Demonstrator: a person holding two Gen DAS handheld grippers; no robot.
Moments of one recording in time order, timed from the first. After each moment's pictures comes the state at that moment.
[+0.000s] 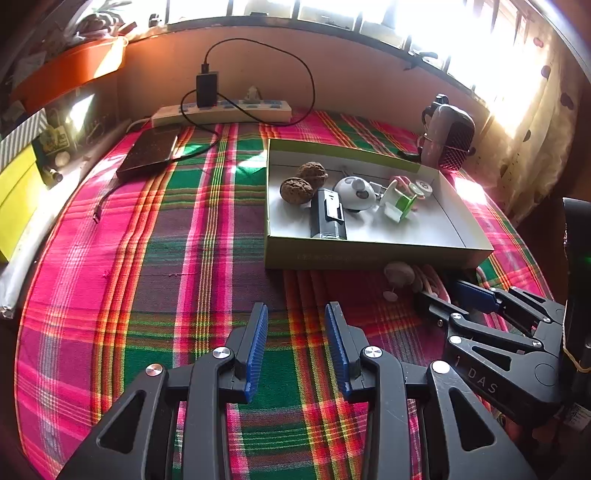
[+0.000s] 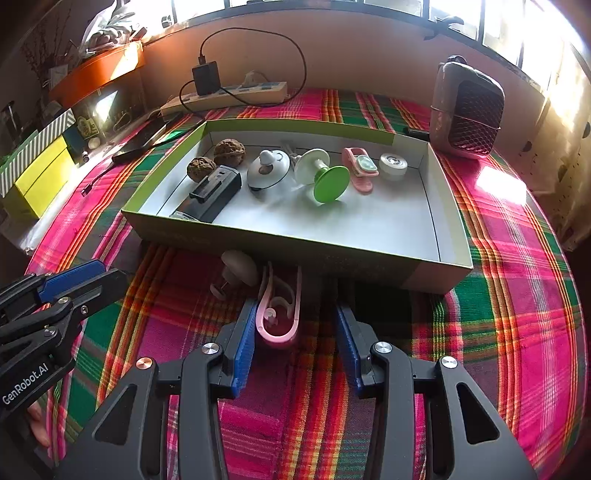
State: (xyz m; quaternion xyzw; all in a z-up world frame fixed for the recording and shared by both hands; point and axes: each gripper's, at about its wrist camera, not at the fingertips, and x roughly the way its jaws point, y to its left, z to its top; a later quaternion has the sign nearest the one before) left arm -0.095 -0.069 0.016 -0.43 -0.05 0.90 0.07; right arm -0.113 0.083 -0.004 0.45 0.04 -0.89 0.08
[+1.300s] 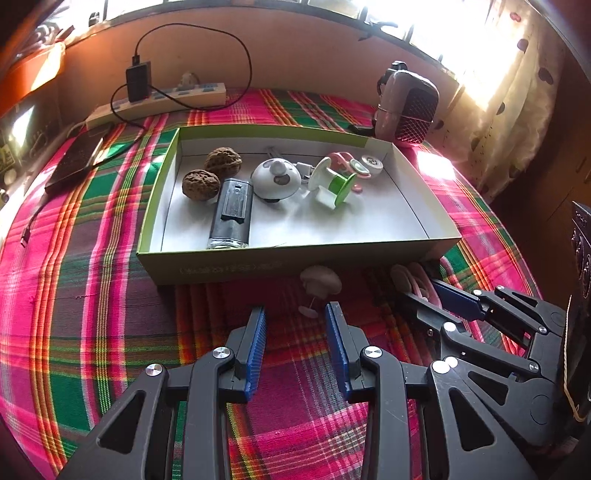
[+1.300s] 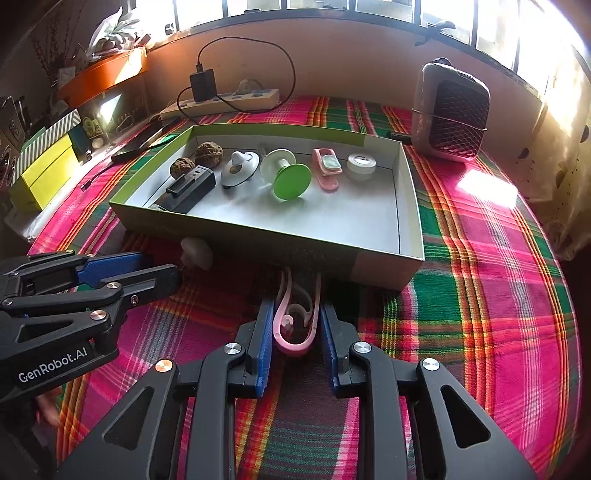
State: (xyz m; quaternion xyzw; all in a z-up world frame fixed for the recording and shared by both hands) left arm -0.123 -0.009 0.007 -0.46 -0.04 0.88 0.14; right arm -0.104 0.123 -0.004 0.43 0.04 -0.89 0.10
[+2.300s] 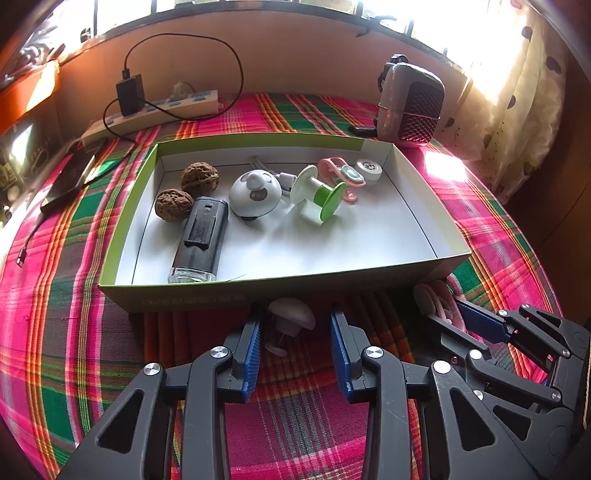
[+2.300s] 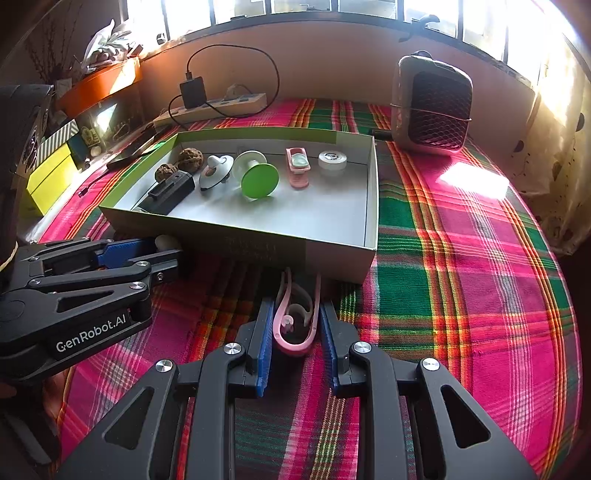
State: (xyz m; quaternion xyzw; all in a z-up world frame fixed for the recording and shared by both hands) left arm -0.137 0.019 0.006 -0.45 -0.01 0.89 0.11; right arm -0.102 0.150 -0.004 0.43 0.03 -0.90 0.10
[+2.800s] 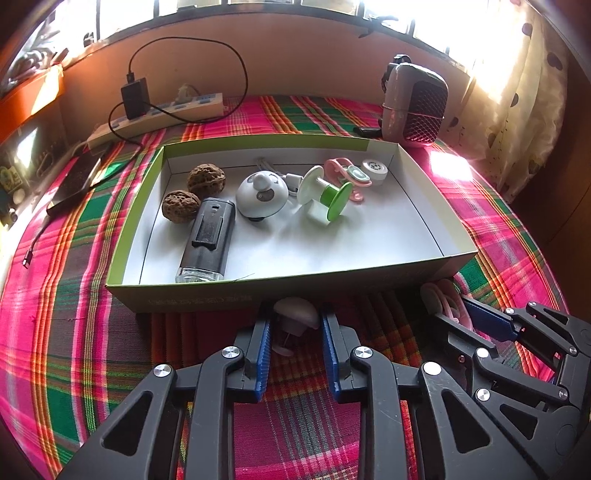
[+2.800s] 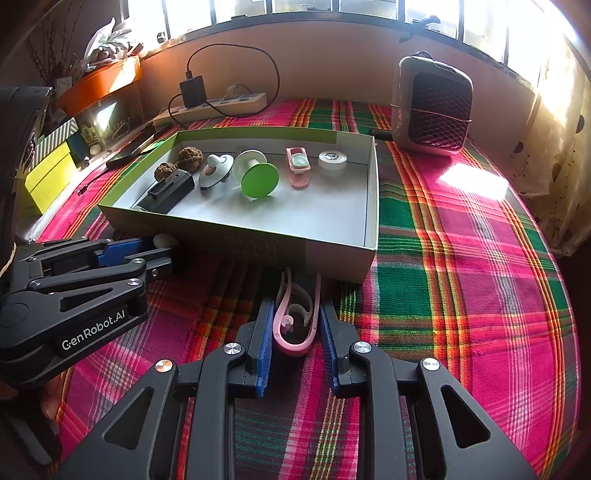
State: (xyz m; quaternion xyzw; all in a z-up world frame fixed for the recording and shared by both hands) left arm -0.137 0.018 0.007 -0.45 0.00 0.89 0.10; right arm -0.103 0.150 -0.004 0.43 0.03 -0.90 0.10
